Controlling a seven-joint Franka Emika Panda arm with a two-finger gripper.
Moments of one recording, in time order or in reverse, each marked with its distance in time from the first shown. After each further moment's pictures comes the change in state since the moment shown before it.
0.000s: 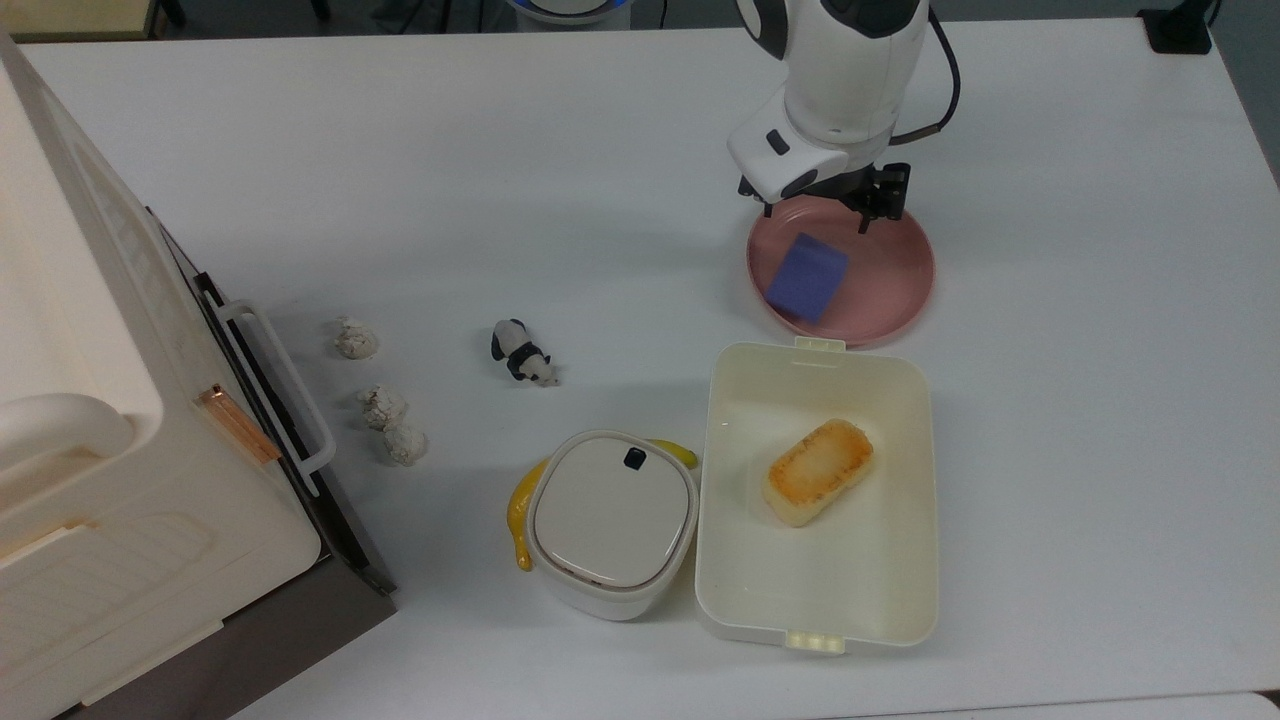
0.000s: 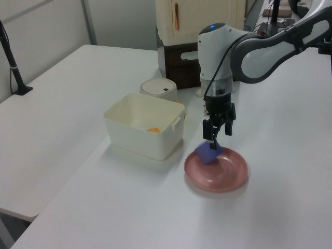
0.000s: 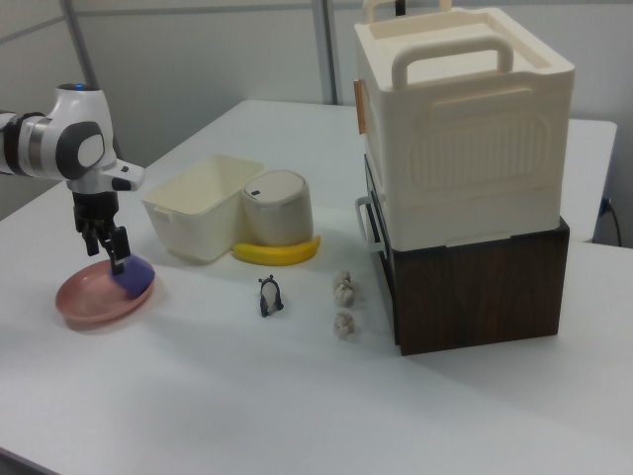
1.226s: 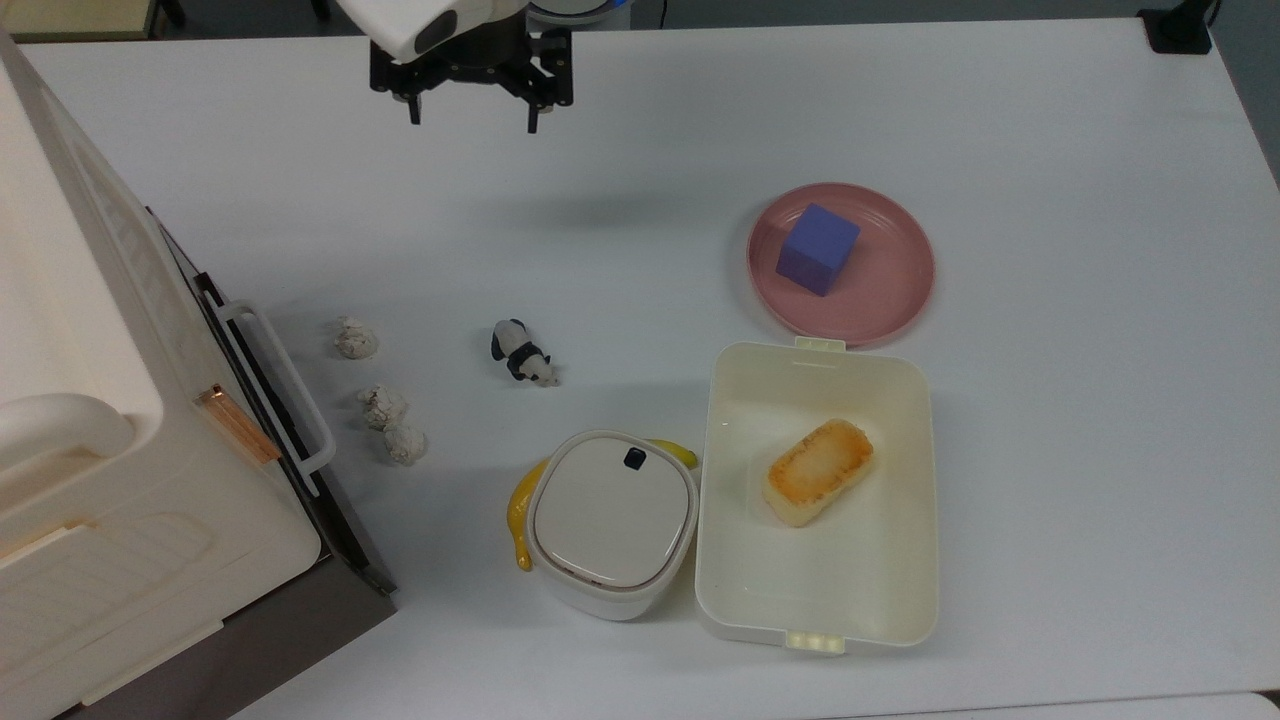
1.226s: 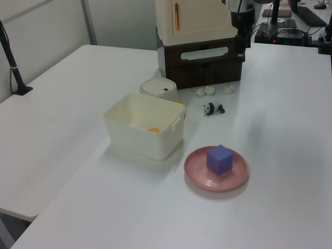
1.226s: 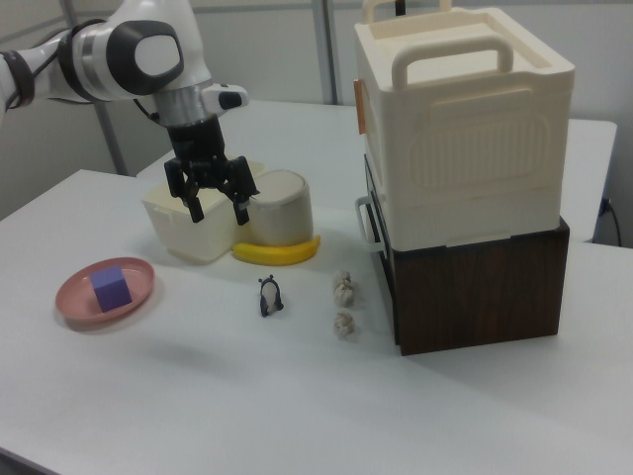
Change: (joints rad) arm -0.238 -0.211 -0.180 0.103 -0.282 -0.316 -0.614
